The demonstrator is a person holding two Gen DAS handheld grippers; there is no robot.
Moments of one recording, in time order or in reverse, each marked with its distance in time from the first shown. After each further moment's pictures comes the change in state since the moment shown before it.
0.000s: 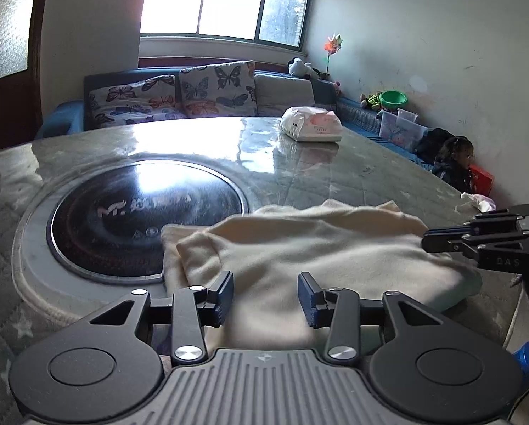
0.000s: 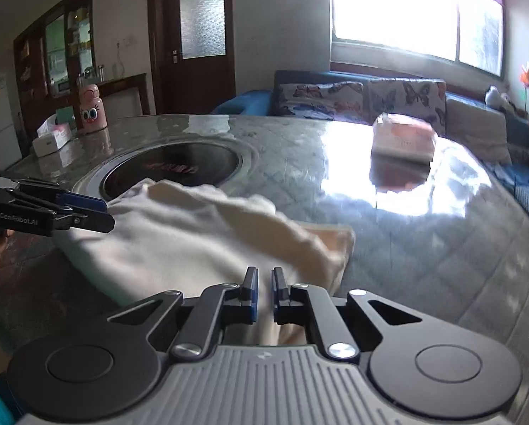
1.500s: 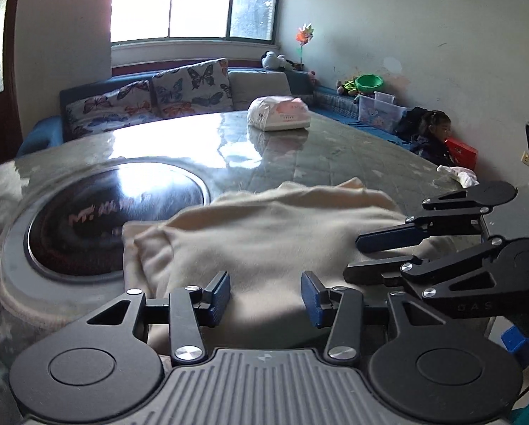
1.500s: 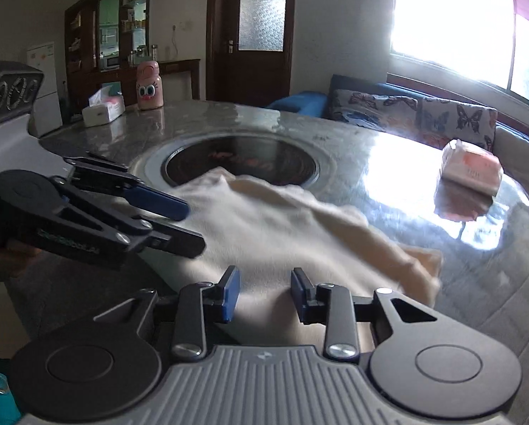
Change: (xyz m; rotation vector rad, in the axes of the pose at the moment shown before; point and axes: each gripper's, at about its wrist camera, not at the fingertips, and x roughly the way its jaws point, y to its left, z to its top) left arm 0.001 -0.030 -0.015 0.095 0.015 -0.031; right arm 0.012 0.062 -0.008 -0.169 -0.012 0.093
